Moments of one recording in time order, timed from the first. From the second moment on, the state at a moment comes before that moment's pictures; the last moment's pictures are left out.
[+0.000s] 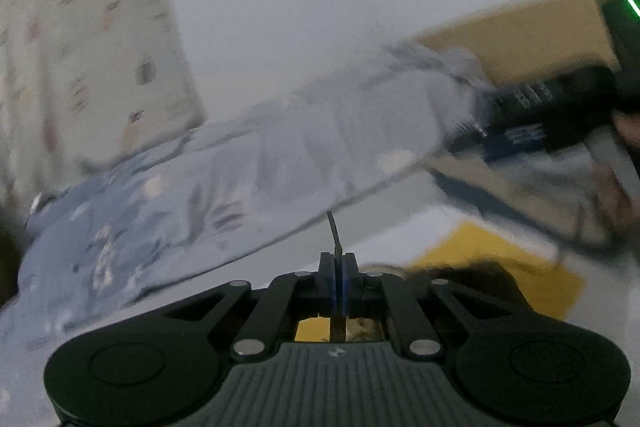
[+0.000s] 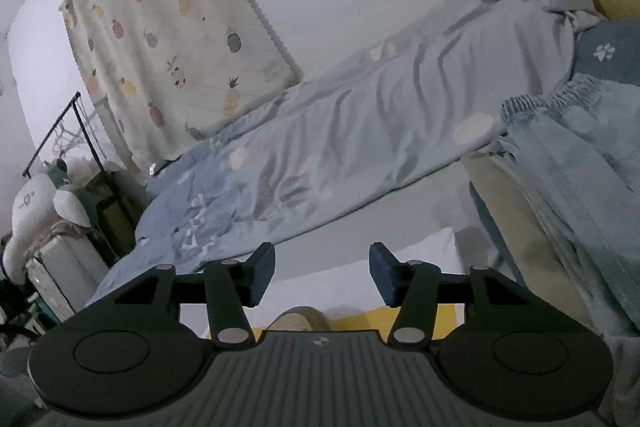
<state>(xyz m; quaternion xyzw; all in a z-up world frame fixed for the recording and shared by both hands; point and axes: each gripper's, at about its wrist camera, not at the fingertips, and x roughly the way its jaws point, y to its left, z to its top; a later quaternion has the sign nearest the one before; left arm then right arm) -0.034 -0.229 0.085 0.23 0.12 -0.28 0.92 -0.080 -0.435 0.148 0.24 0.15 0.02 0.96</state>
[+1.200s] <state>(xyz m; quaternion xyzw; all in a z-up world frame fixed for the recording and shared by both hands) -0.034 -0.289 0.048 0.50 0.16 -0.40 0.75 -0.094 -0.477 0.148 0.26 0.17 0.03 0.95</state>
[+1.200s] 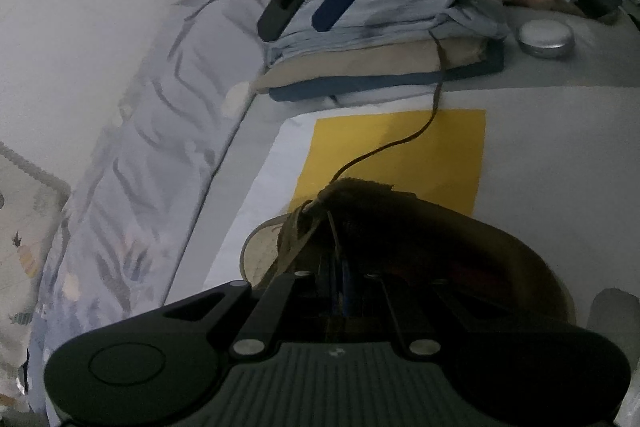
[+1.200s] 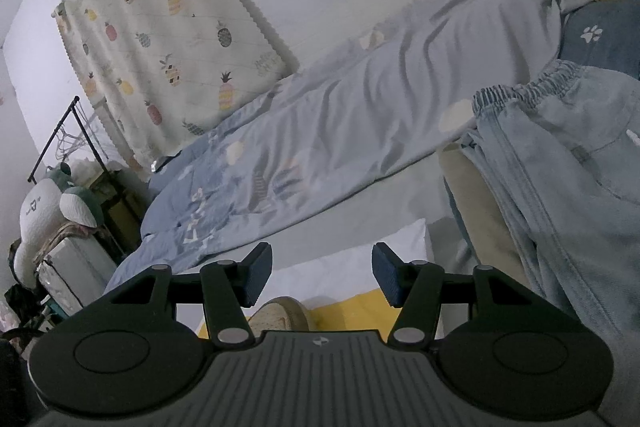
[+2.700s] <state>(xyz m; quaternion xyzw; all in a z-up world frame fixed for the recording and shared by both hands) -0.029 -0.308 0.044 0.49 0.14 -0.40 0.76 -0.083 -0.458 0.114 0.39 0.24 0.09 0.88</state>
